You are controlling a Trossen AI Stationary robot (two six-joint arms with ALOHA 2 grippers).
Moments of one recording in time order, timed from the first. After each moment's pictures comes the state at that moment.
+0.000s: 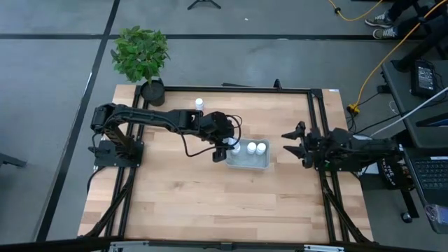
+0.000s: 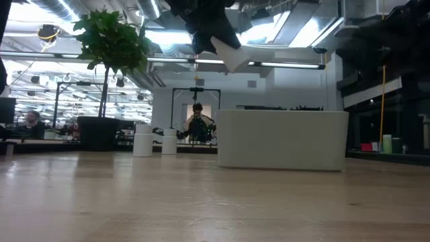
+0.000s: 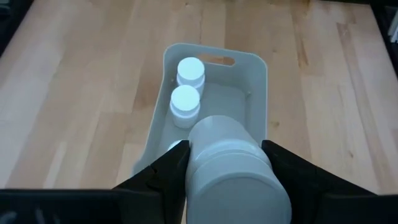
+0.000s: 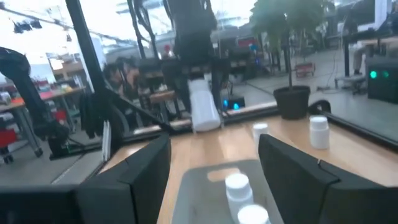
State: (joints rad) left arm 0.03 1.66 1.39 -0.49 0.02 -0.10; right arm 0.03 0.00 0.01 0.13 0.05 0.20
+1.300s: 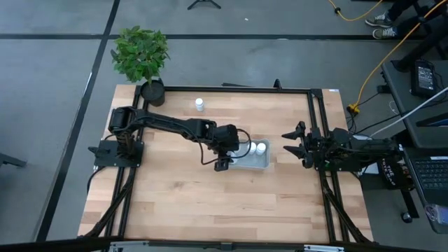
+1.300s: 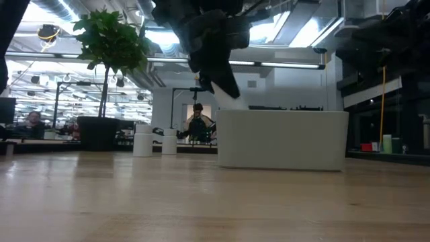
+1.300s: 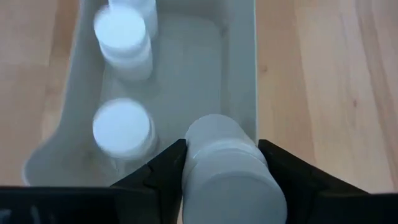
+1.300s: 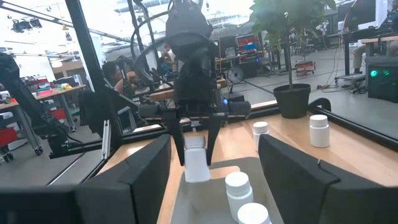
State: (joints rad) left arm 0.02 1.85 1.39 -0.50 0.15 -0.05; right arm 0.03 0.00 0.01 0.13 0.05 0.20
